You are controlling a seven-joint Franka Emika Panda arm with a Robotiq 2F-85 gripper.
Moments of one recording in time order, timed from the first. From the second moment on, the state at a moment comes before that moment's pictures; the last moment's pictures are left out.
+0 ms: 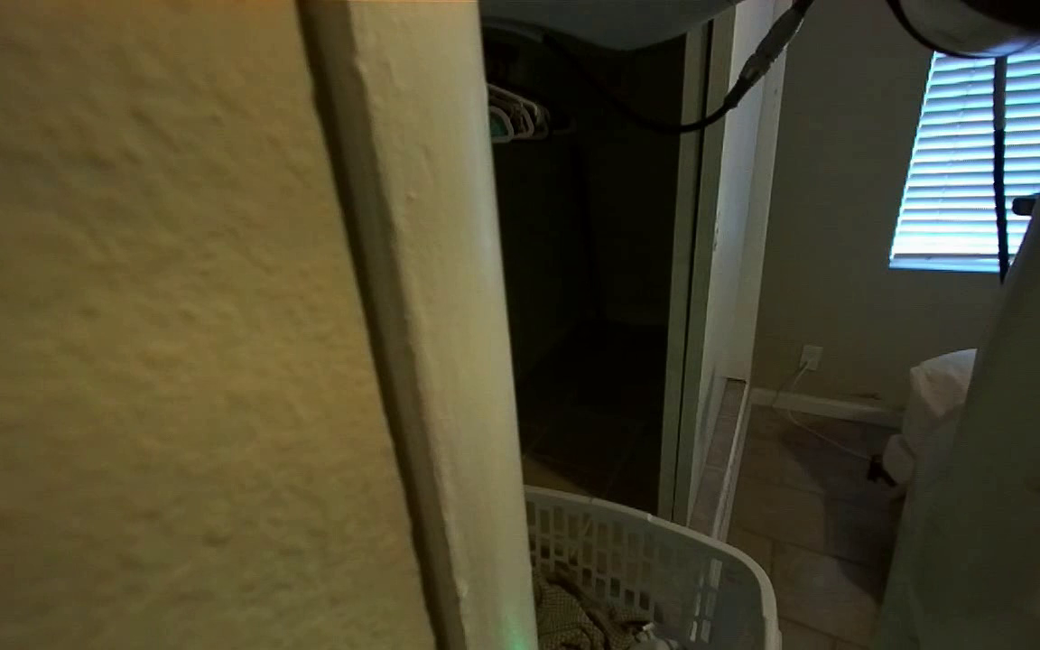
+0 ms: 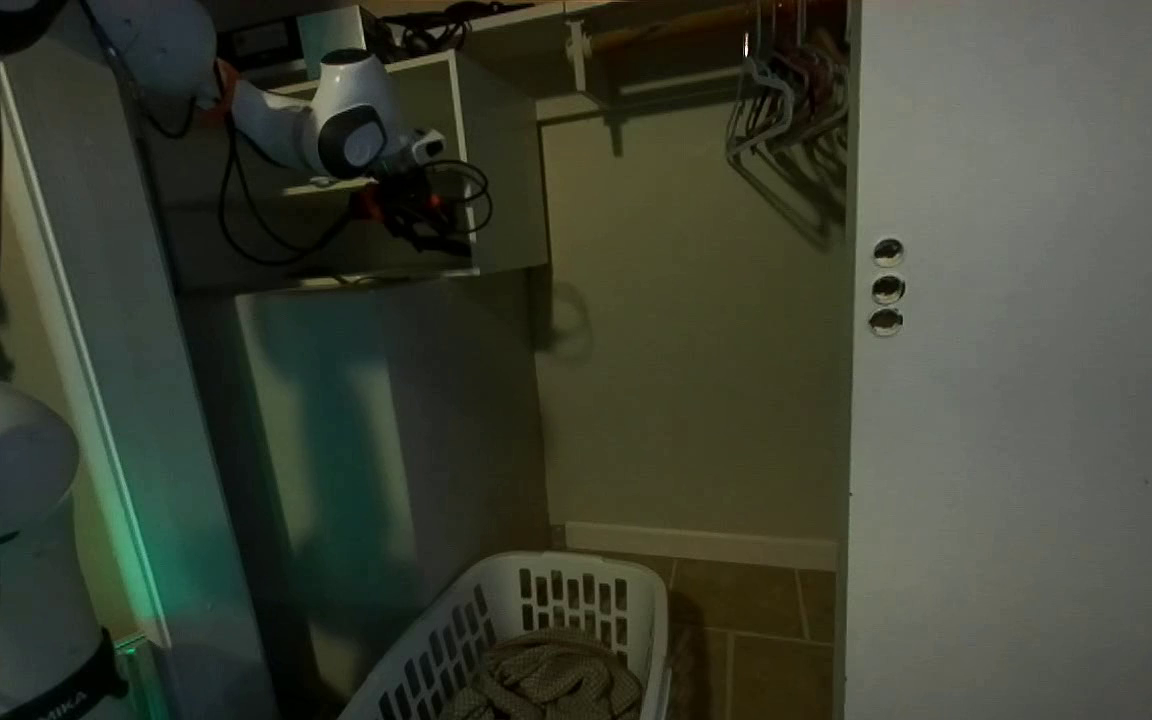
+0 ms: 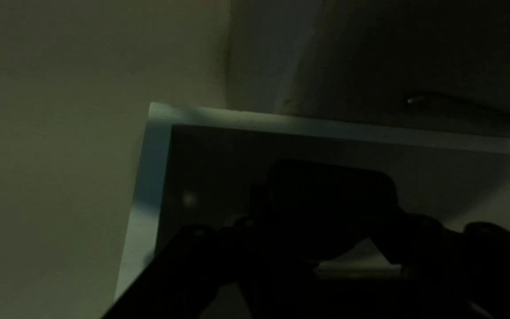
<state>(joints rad) 0.30 -0.06 0.13 -1.95 0.31 2.60 -0.43</state>
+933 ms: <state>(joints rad) 0.28 -0.03 0.16 -1.94 0.29 2.60 -0.42</state>
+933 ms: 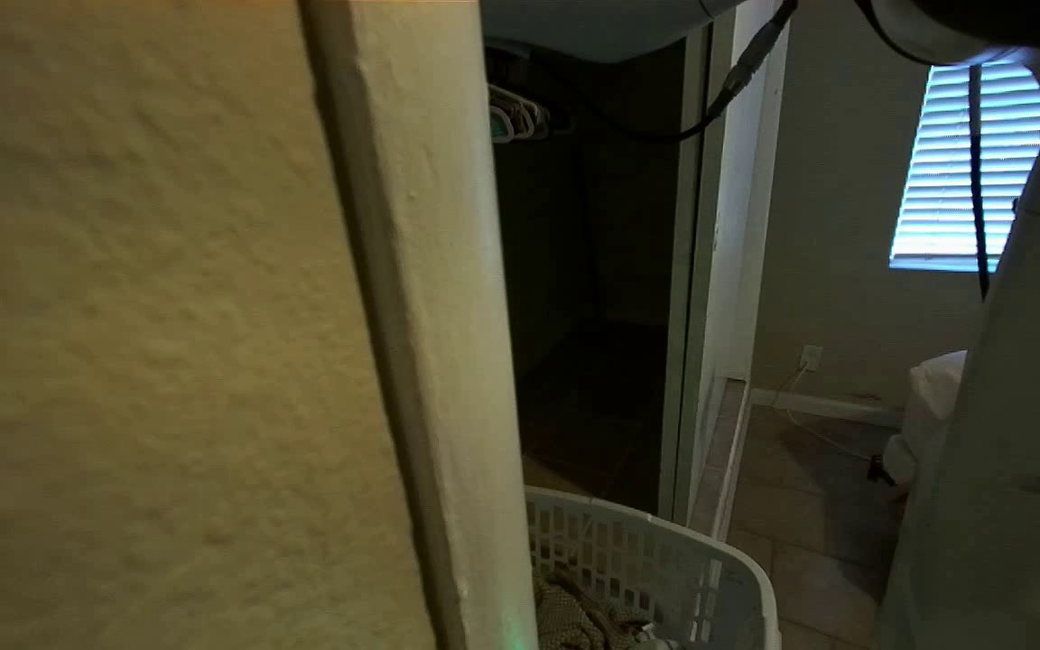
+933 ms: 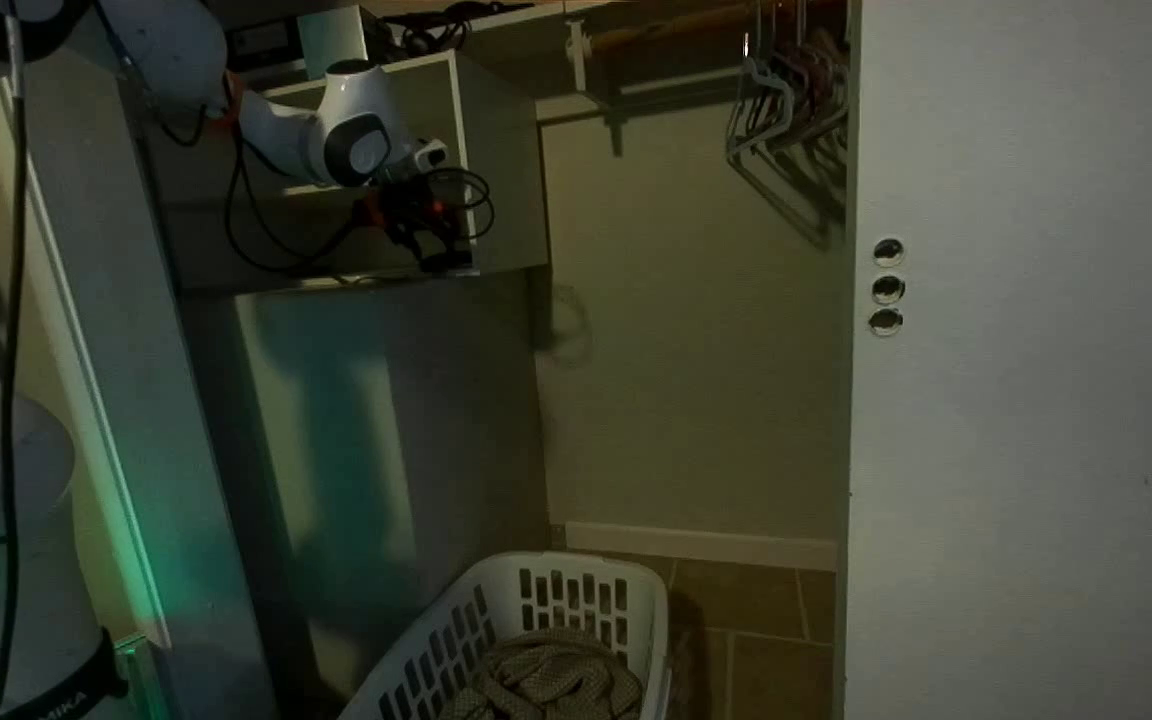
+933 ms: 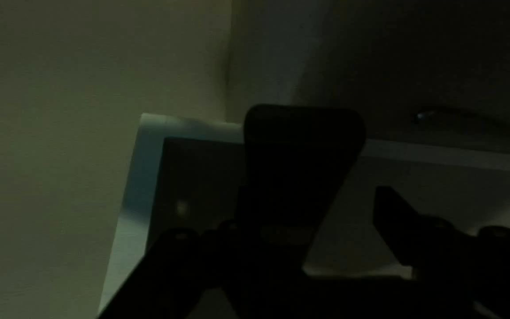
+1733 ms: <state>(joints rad) 0.27 -0.16 0.16 -1.92 0.34 2.38 -0.42</state>
